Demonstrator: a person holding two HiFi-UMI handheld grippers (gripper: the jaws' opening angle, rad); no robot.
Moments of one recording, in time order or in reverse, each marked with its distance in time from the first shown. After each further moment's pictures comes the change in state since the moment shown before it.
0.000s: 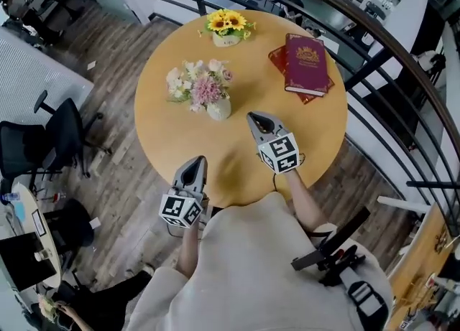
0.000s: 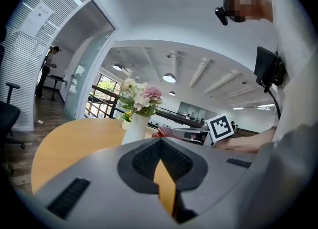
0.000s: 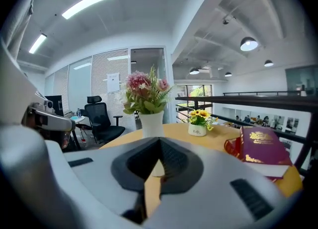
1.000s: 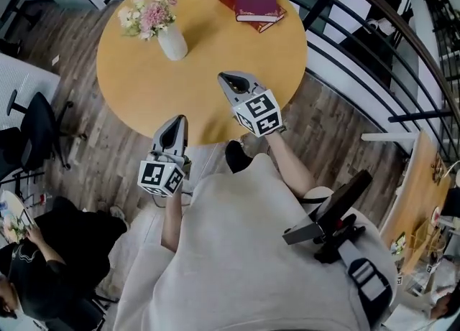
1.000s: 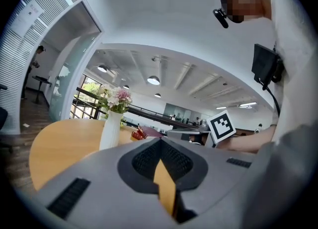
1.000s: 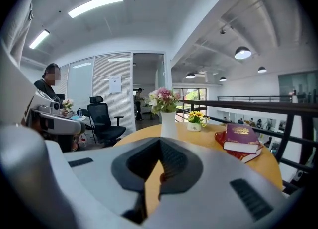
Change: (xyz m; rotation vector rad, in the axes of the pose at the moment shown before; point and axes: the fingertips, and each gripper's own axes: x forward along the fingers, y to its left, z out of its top) left arm -0.083 -0.097 -0.018 0.059 -0.033 -0.171; right arm -0.129 0.085 -0.011 -0.007 -0.031 -0.085
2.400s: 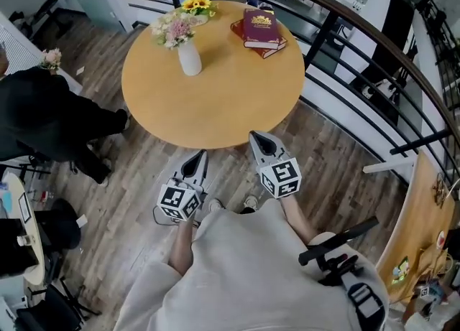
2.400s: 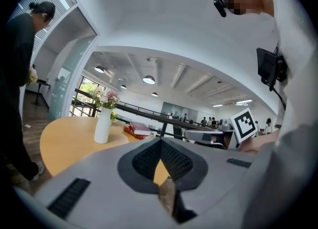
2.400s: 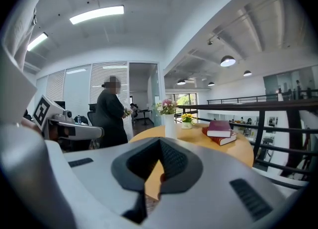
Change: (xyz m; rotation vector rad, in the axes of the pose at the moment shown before) left arm -0.063 -0.099 -0.049 0.019 0.035 -0.005; right arm -0.170 0.058 -0.052 0.083 -0.056 -0.093
